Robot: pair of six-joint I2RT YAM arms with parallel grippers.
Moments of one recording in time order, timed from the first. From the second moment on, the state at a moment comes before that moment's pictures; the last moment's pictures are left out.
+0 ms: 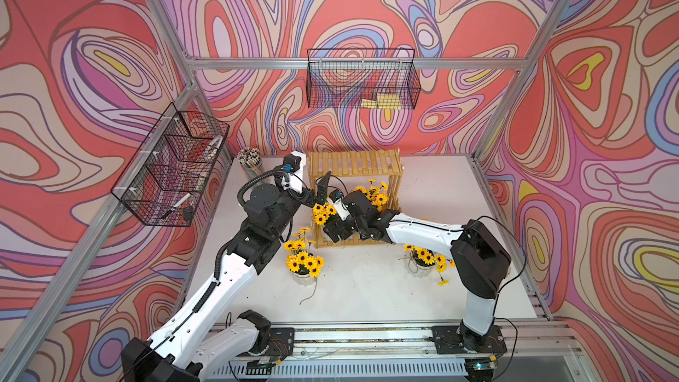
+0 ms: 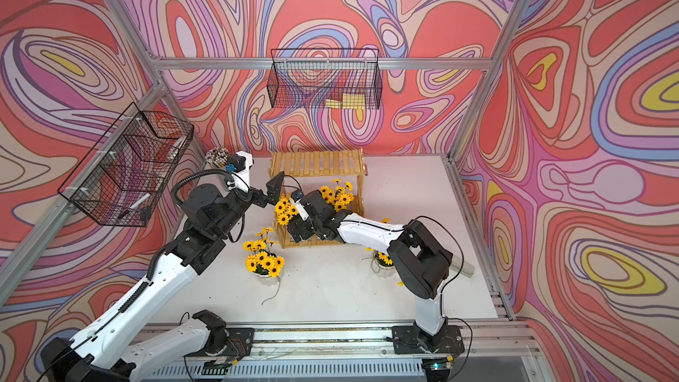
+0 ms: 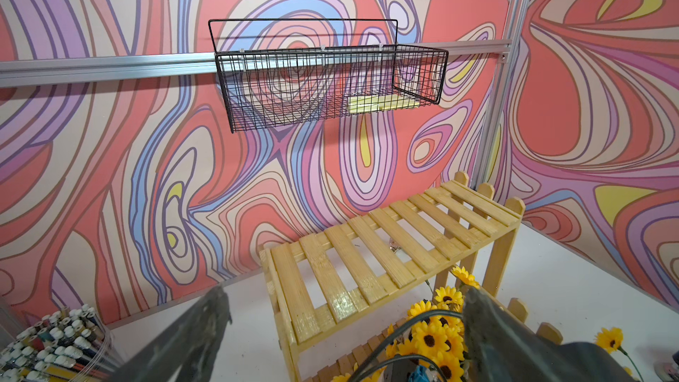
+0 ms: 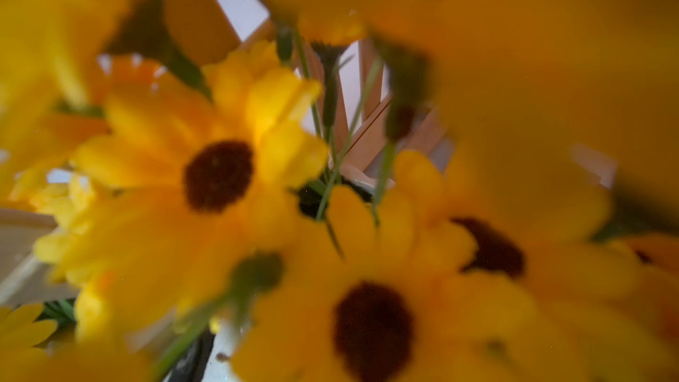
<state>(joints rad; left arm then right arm) -0.46 1.01 0.93 0.12 -0.04 0.02 0.82 1.89 1.31 -0.16 -0.08 0.13</state>
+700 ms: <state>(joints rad) -0.46 1.01 0.93 0.12 -0.04 0.02 0.82 1.95 1.37 -0.16 -0.05 0.12</state>
